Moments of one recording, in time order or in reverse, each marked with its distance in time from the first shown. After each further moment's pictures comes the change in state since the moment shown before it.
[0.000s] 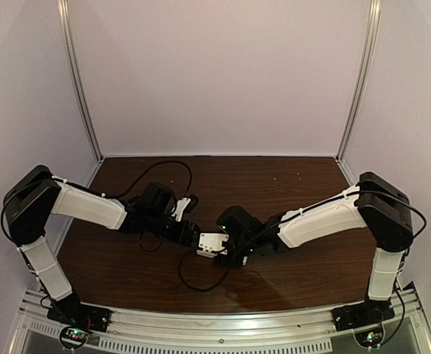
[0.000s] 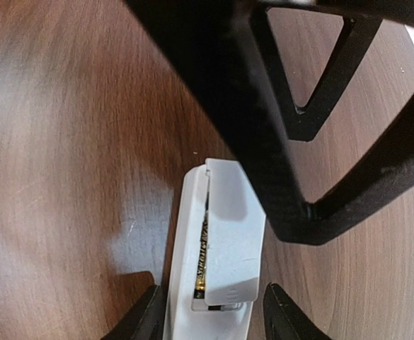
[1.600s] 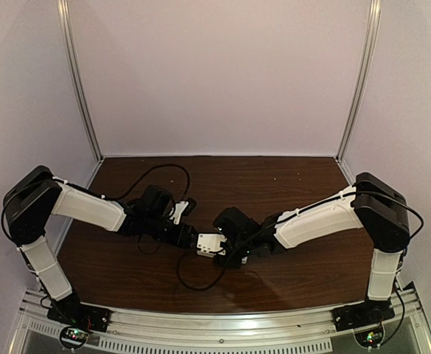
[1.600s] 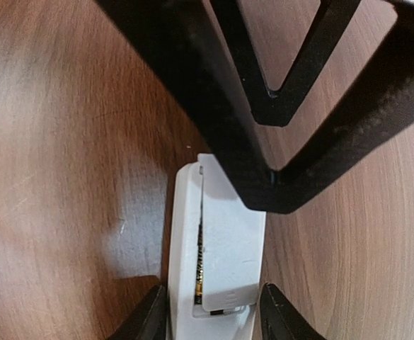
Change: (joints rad) left arm 0.005 0.000 -0.026 -0.001 -0.004 -0.017; right arm 0.008 0.026 0.033 -0.036 0.050 0.016
